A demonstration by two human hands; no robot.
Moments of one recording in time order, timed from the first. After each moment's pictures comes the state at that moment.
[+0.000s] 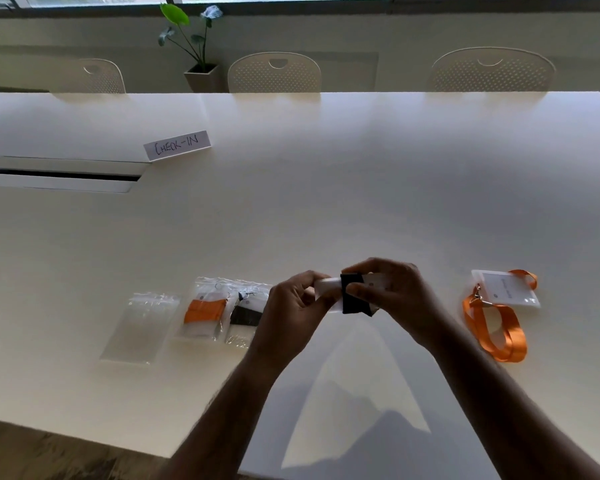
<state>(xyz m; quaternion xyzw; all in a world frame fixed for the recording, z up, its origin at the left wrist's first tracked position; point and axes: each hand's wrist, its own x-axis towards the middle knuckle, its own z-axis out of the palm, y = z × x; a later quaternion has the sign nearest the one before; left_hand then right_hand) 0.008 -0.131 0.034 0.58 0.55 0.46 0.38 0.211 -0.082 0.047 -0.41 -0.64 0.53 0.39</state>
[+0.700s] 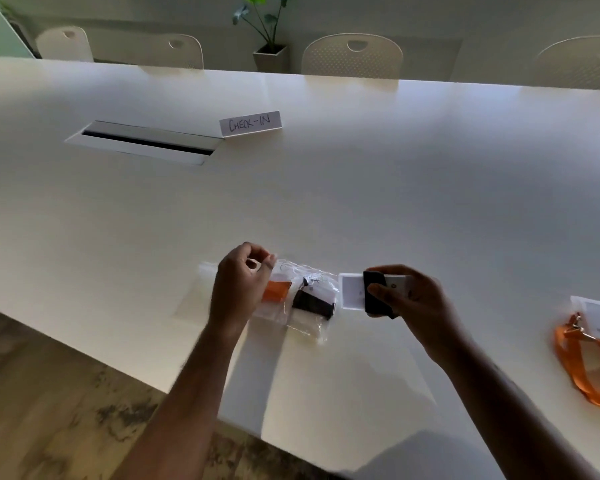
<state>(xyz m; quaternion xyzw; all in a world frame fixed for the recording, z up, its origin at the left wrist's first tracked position) -0.164 -0.139 0.009 0.48 0.76 0.41 0.11 0.128 -0.088 0.019 -0.41 -0.57 0.59 0.40</state>
